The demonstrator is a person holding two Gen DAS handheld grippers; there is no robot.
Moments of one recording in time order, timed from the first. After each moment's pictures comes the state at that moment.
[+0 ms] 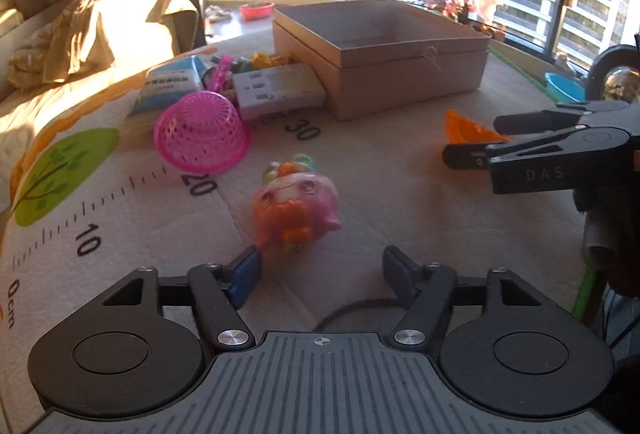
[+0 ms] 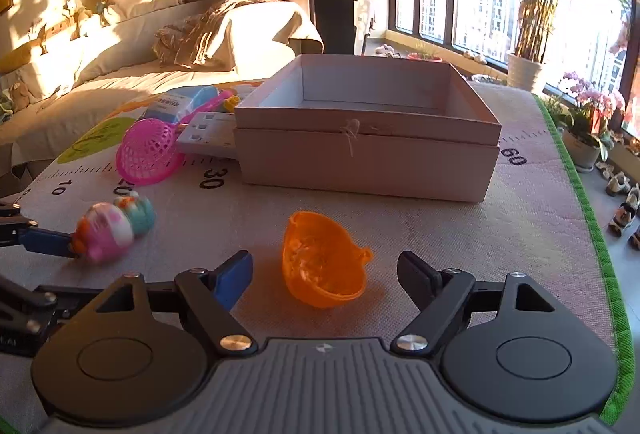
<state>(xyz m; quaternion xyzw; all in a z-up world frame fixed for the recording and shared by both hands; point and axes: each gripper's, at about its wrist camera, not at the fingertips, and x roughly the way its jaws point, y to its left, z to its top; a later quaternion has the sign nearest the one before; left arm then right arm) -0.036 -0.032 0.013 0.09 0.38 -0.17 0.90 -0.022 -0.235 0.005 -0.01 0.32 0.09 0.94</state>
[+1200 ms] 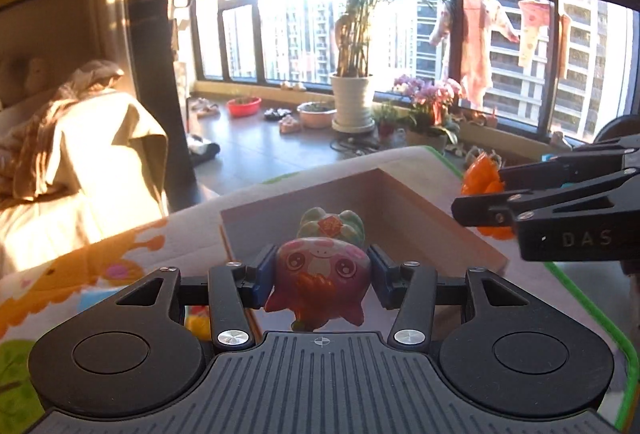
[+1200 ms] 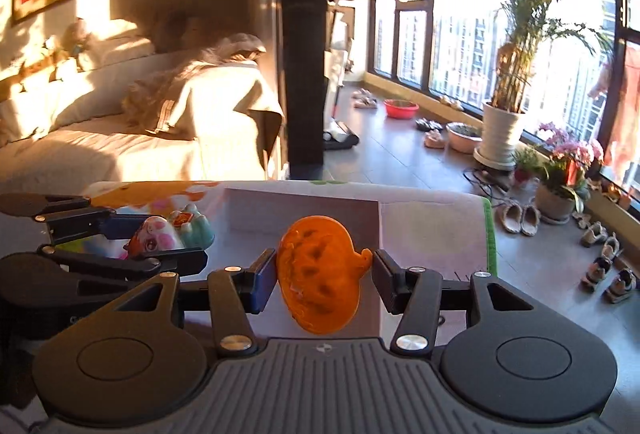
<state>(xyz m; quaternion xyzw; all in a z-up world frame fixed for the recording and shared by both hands) 0.111 -0.135 0.083 0.07 0.25 -0.20 0.94 0.072 -0.292 0.106 -0.02 0.27 0.06 0.96</state>
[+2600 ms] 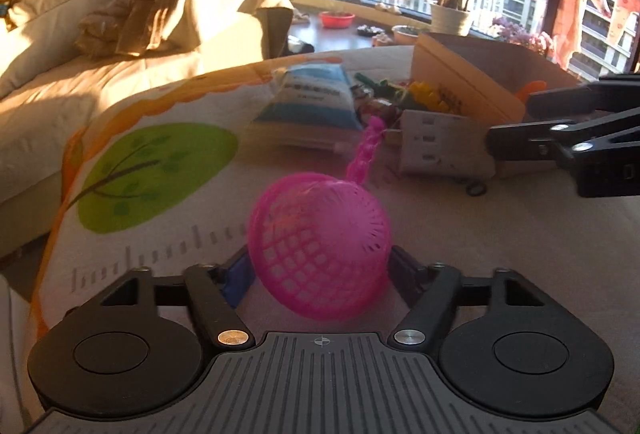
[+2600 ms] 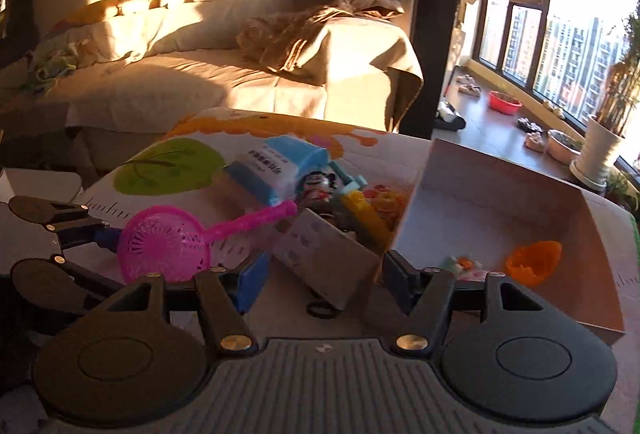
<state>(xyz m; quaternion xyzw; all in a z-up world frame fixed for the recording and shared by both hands) 0.022 0.048 0.012 0.03 0.37 -0.07 0.93 0.047 -0.125 0.056 -0.10 0.30 0.21 0.92</state>
